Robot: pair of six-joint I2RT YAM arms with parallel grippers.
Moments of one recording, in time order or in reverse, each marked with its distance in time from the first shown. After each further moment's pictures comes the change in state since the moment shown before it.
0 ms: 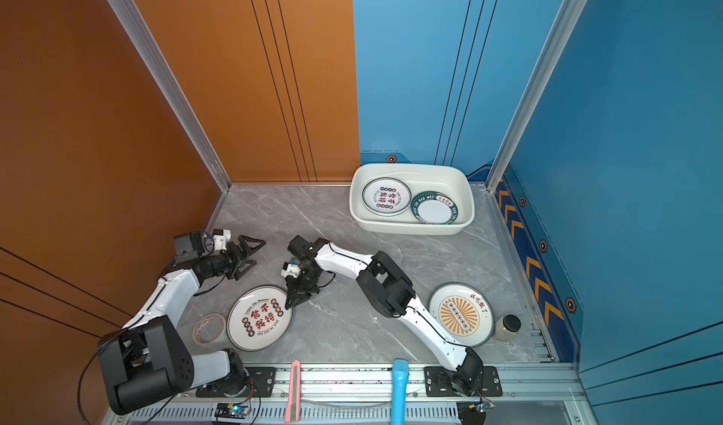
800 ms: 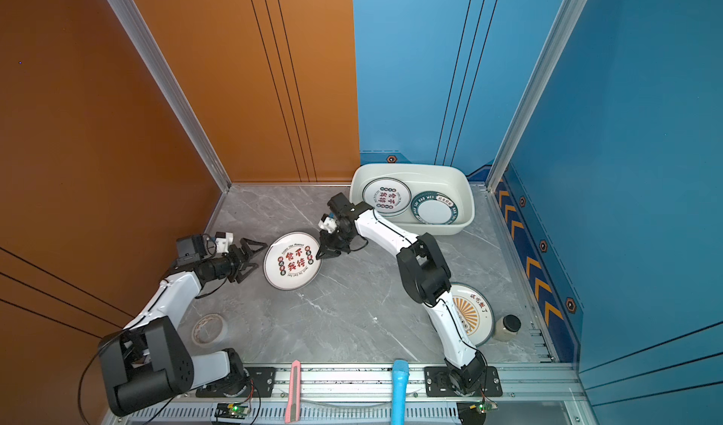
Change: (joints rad) left arm -0.006 -0.009 -0.037 0.019 0.016 -0.004; right arm -0.289 -0.313 -0.144 -0.012 0.176 0.016
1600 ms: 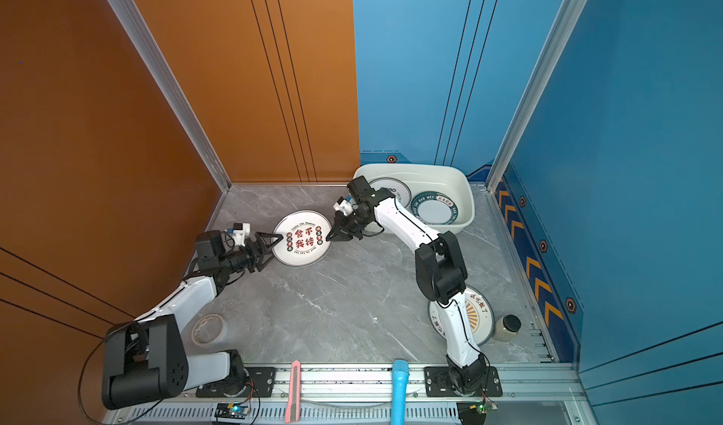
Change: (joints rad) left arm -0.182 0.035 -0.107 0.498 0.044 -0.300; right arm -0.098 -0.075 0.000 0.000 -0.117 0.072
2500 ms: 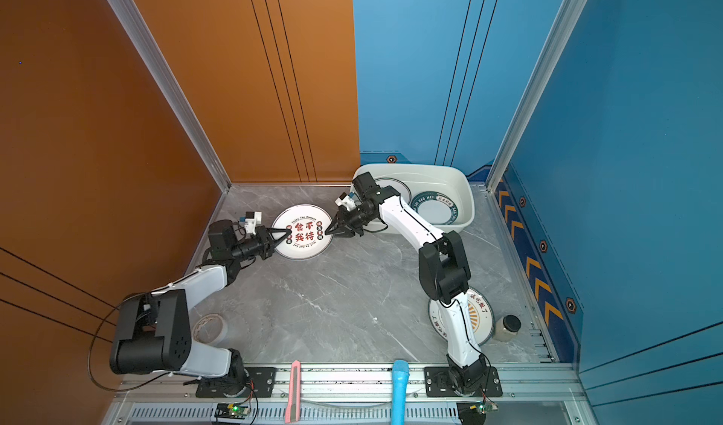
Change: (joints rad) left arm -0.092 0.156 0.068 0.264 0.034 -0.161; right arm -0.028 -0.007 -0.004 0.047 -0.094 0.031
